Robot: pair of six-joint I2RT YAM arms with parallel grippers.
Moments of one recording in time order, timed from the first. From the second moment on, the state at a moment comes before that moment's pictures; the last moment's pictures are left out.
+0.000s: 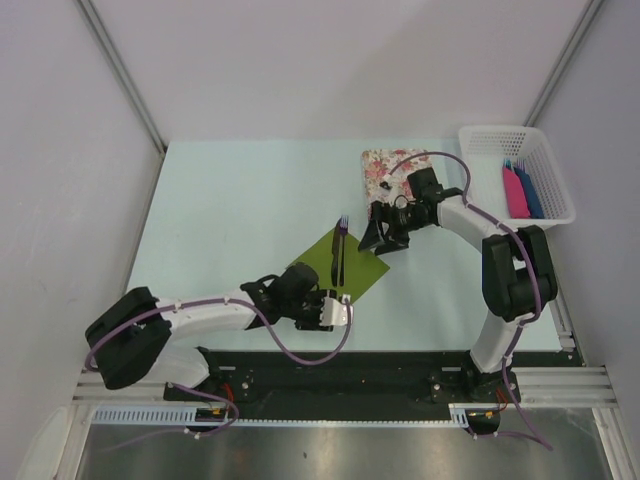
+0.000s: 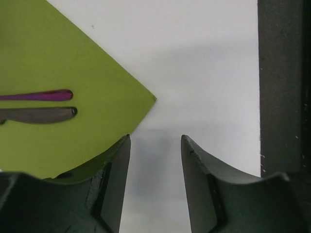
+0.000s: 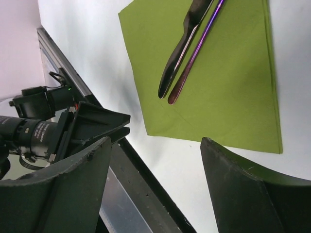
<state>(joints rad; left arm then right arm) -0.94 1.34 0.58 -0.11 0.31 0.70 0.31 1.79 1.26 -0.58 -0.81 0.20</state>
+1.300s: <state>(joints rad) -1.05 1.53 0.71 -0.11 0.25 0.77 0.22 1.83 1.26 -0.60 -0.85 0.20</state>
